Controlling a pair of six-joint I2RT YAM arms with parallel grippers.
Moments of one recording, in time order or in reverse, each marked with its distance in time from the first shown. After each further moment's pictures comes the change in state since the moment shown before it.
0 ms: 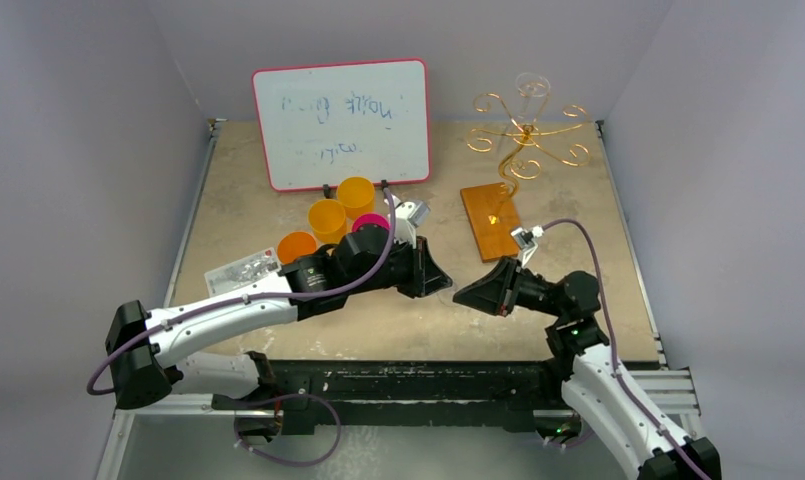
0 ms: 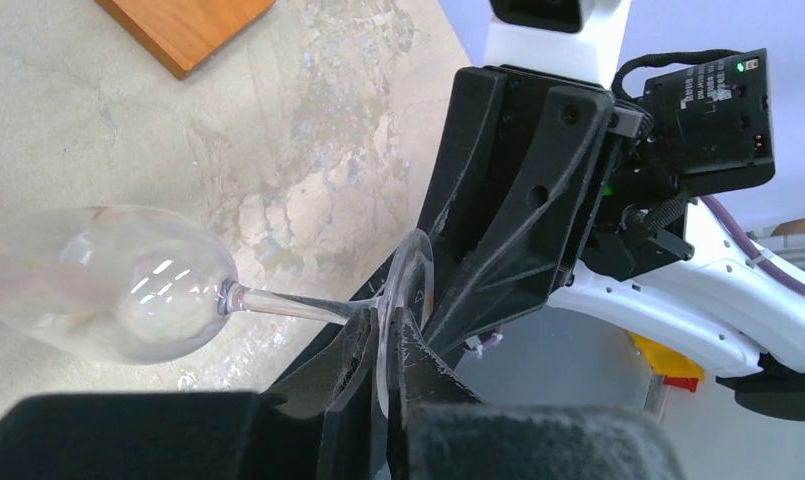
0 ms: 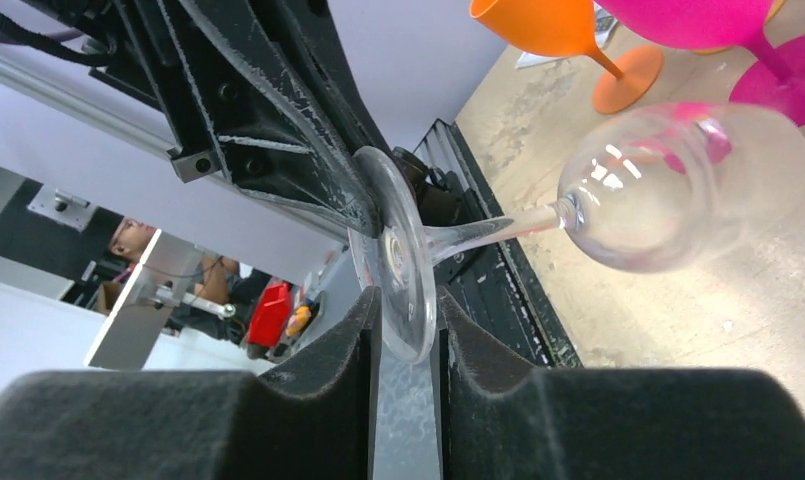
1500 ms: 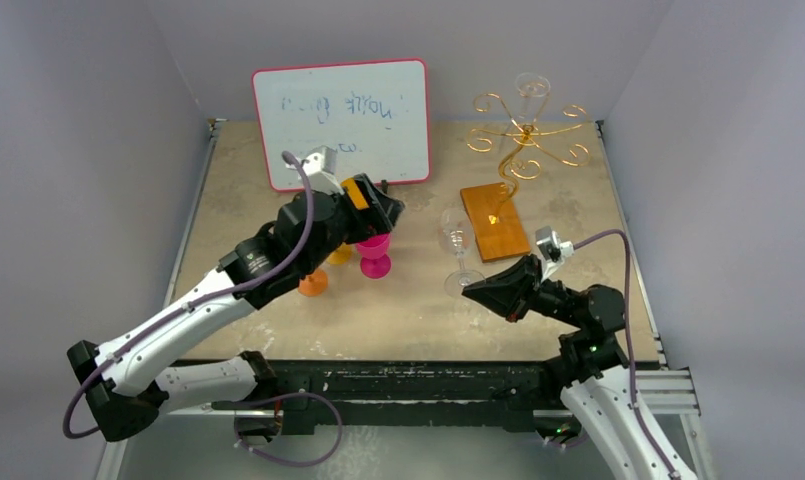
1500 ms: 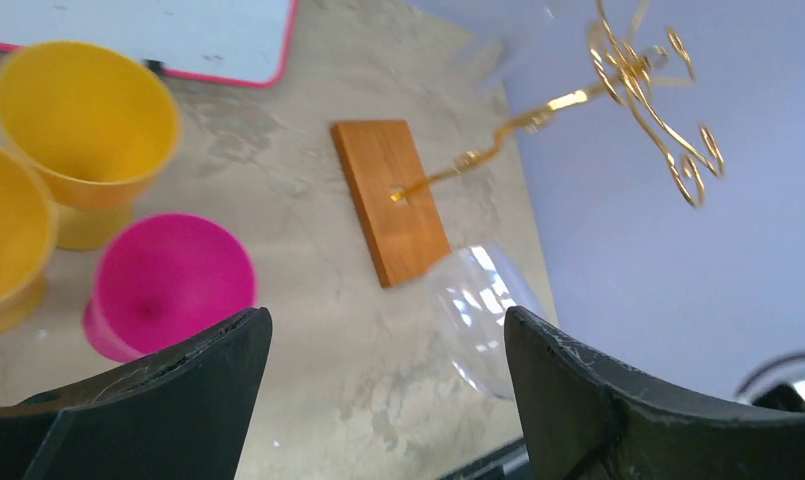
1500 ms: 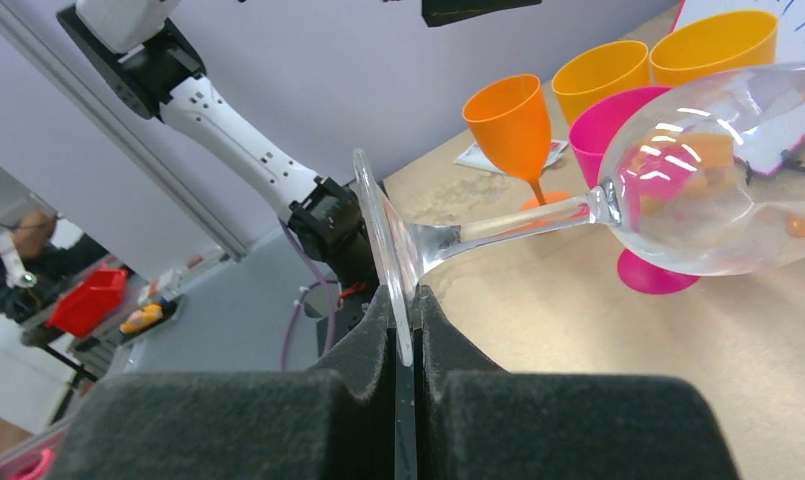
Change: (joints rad) left arm 0.161 -0.150 0.143 -0.224 -0.420 -0.065; right arm 0.001 -0.227 0.095 -0.167 0.082 -0.306
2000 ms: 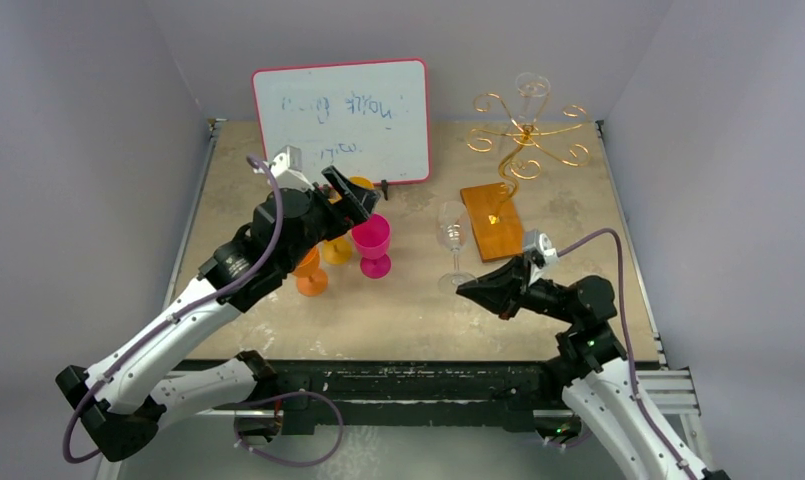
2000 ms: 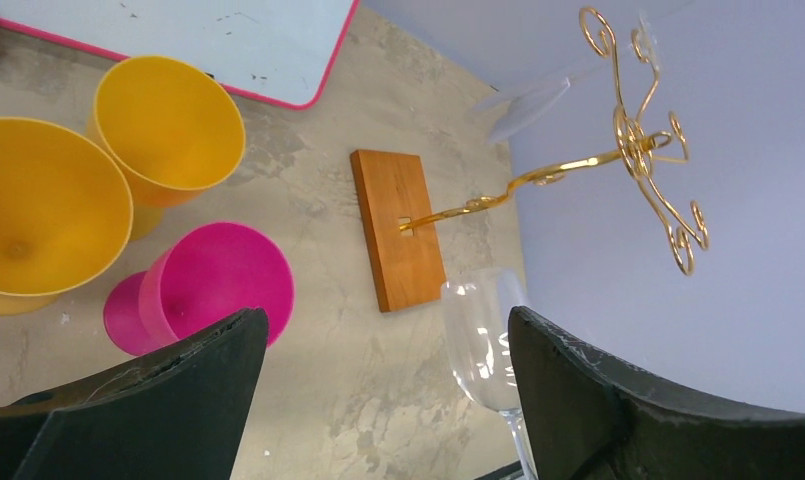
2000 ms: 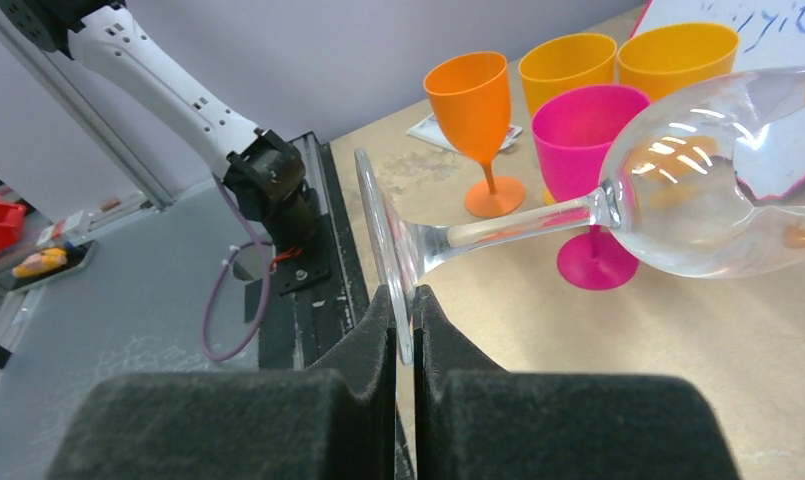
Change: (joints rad) left arm 0.151 -0.090 -0.063 -0.022 0.006 -0.111; right arm 0.056 0.064 0.031 -0.095 0.018 -0.306
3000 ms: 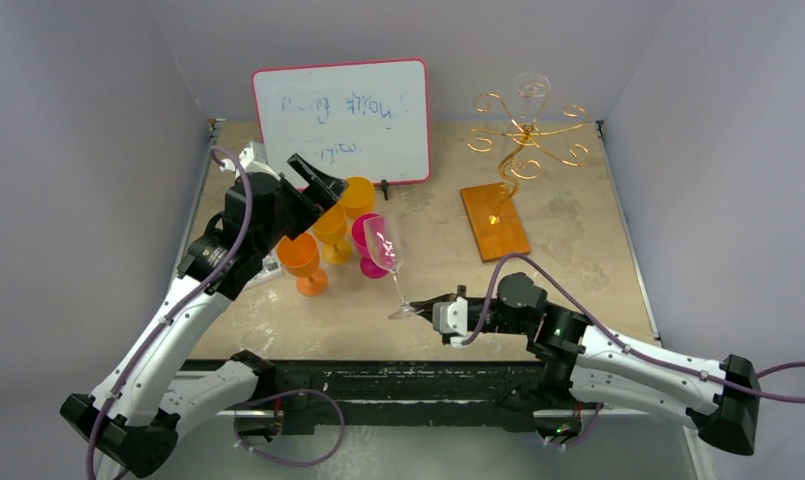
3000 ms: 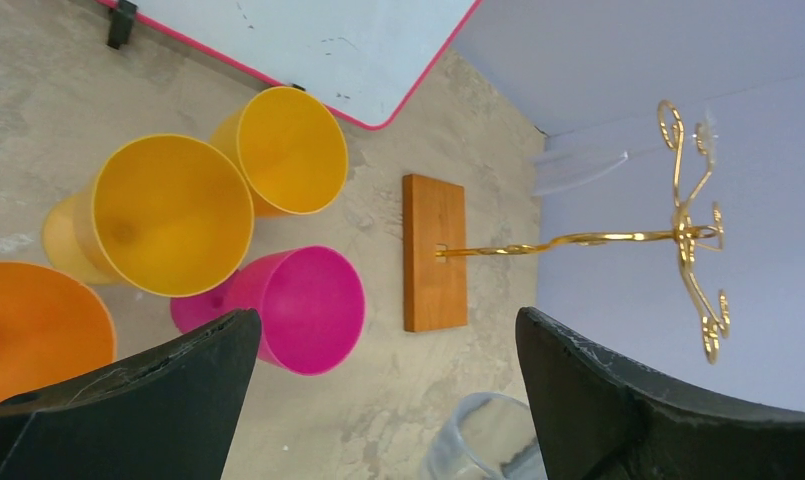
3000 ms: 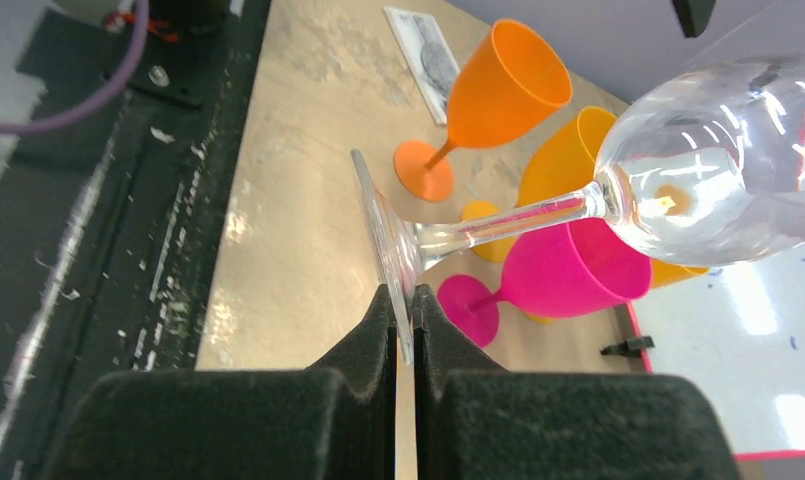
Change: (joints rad) left arm 0.277 -0.018 0.022 -0.141 0.162 -0.063; right arm 0.678 0.340 0.195 -0.207 0.492 -1.046
